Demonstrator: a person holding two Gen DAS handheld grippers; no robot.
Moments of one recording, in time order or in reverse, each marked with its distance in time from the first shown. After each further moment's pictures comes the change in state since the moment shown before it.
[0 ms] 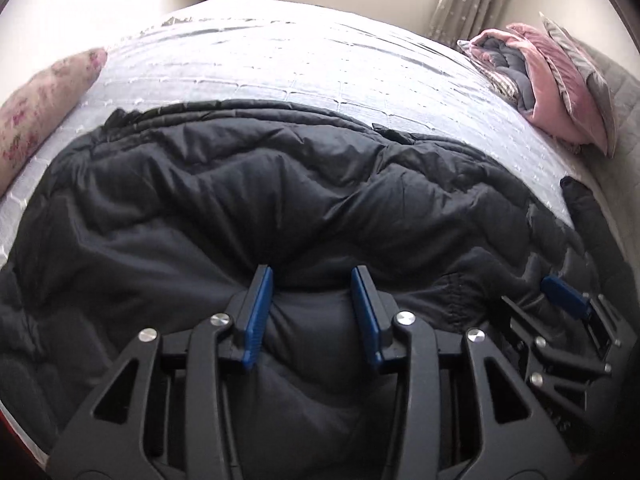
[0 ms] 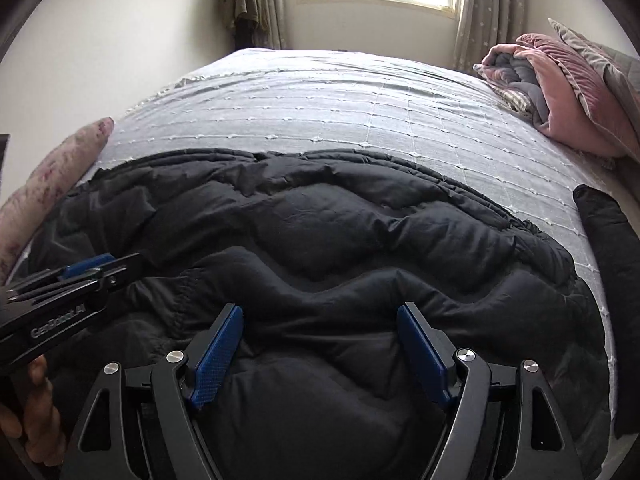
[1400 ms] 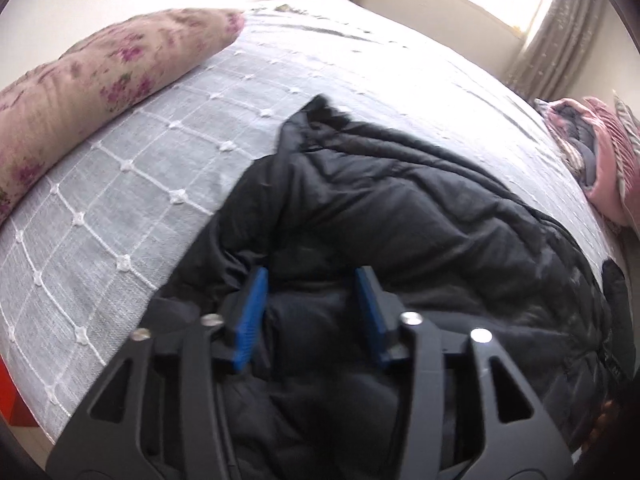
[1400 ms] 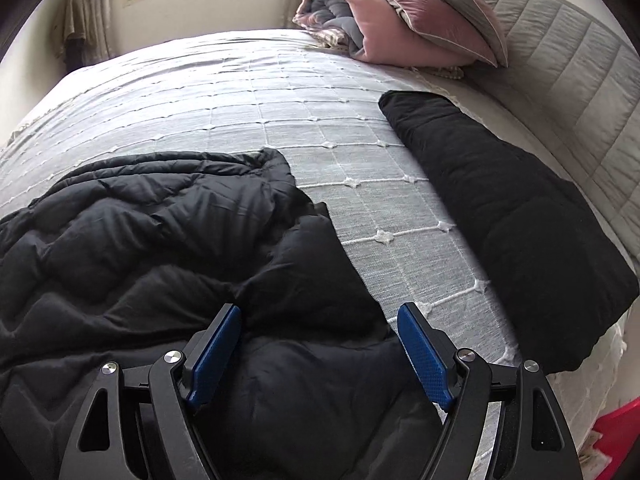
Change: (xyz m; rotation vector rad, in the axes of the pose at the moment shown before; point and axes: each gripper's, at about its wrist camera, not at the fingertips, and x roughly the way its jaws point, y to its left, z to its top) left arm -0.025 0.142 0.000 -0.246 -0.030 0.103; right arm -0.016 -0.154 -0.021 0.358 0.105 -0.434
